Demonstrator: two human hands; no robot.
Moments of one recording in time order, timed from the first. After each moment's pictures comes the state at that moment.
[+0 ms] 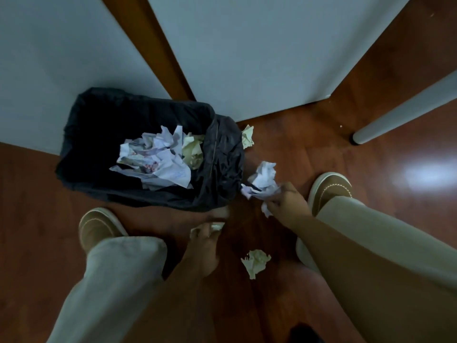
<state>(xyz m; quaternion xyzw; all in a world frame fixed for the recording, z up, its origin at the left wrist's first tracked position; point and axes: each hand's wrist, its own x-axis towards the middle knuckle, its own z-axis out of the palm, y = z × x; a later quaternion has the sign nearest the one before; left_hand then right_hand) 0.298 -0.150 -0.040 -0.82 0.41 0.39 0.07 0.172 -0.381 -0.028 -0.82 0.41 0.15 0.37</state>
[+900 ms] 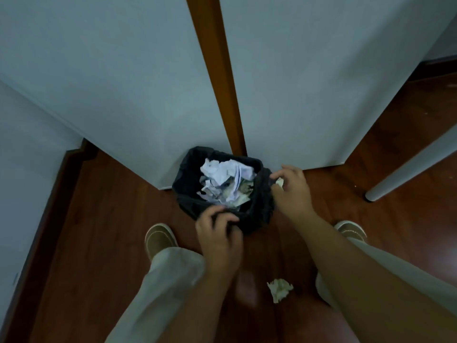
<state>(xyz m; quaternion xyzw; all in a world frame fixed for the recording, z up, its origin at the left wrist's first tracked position) 0.301 -0.171 0.182 -0.86 0.30 -0.06 -0.40 0.257 -0.366 0.187 -0.78 0.38 -0.18 0.46</state>
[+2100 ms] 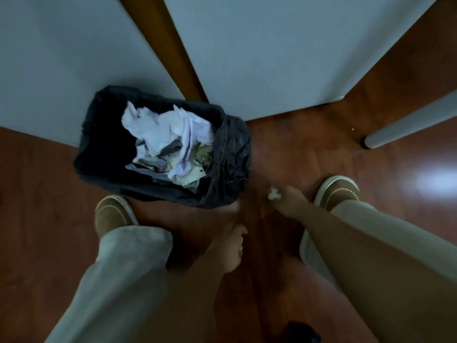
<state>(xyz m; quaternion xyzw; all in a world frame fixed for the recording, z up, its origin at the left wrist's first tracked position) 0.272 -0.186 -0.014 -0.78 0.32 0.53 -0.05 0.191 -0.397 -0.044 -0.74 0.40 0.22 0.49</state>
